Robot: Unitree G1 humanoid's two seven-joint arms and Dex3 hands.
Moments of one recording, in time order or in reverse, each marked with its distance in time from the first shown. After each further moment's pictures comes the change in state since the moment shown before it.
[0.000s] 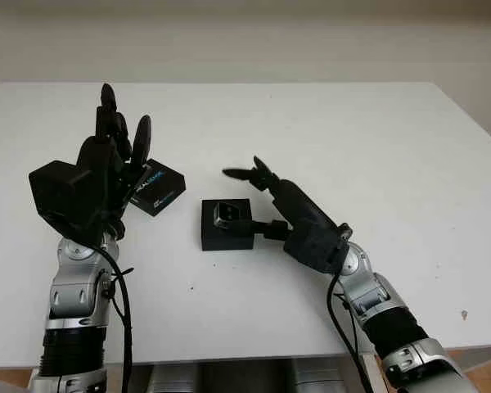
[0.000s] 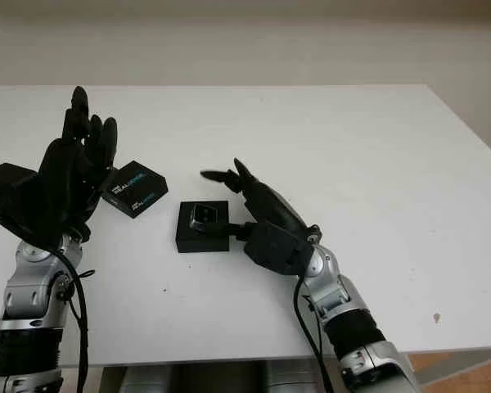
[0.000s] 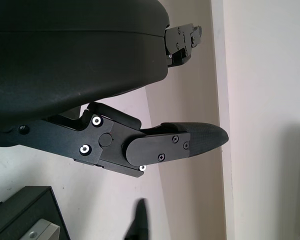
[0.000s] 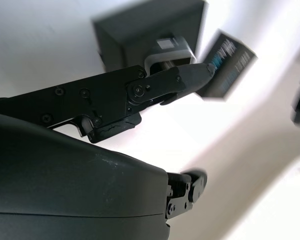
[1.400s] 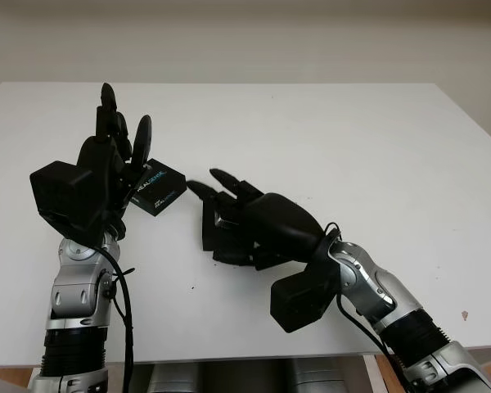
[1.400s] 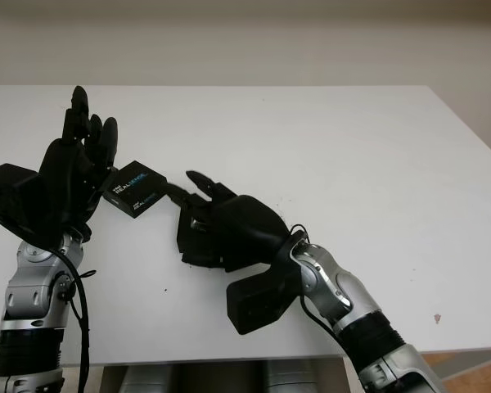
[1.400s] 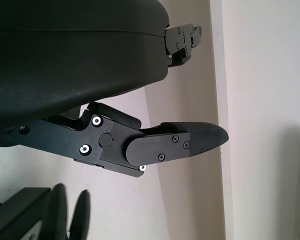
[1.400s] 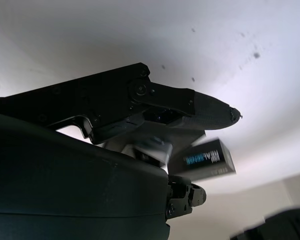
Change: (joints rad) left arm 0.001 -0.006 -0.002 -0.002 0.008 -0.005 0.019; right arm 0.013 -0.158 0.234 -0.128 -0.351 -0.142 0.087
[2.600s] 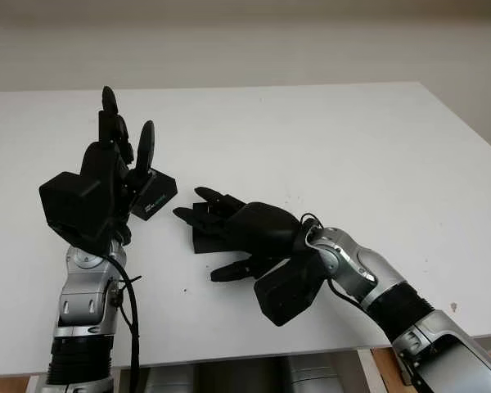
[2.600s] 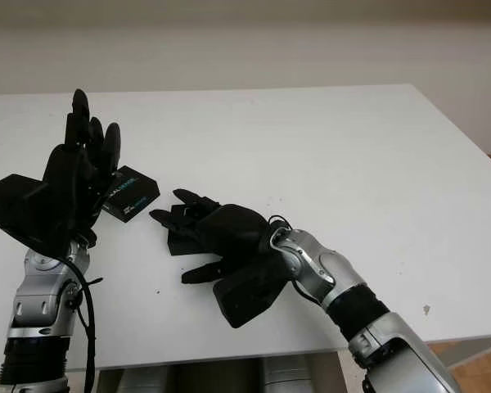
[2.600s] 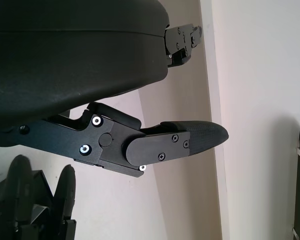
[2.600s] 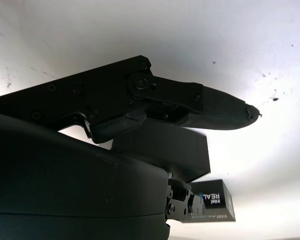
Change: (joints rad) left arm 0.036 -0.029 -0.020 -0.014 0.031 -0.049 0.029; right arm -0.147 0.023 0.103 0.120 -0.042 -0.005 0.200
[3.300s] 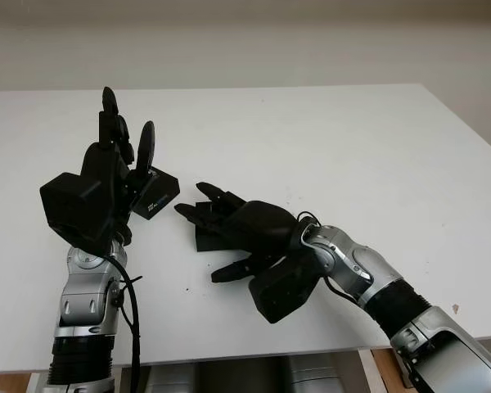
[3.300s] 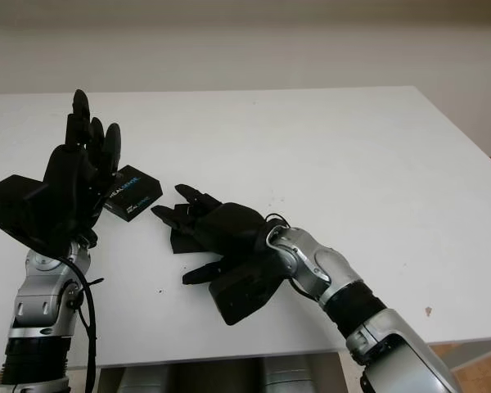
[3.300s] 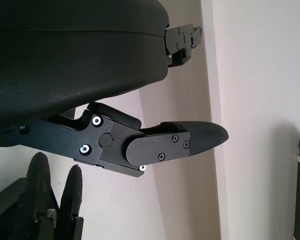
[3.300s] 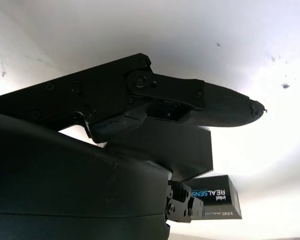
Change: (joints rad) left arm 0.000 -0.004 0.001 0.005 0.000 -0.006 -0.003; right arm -0.019 -0.001 -0.029 0.027 0.013 0.056 -0.087
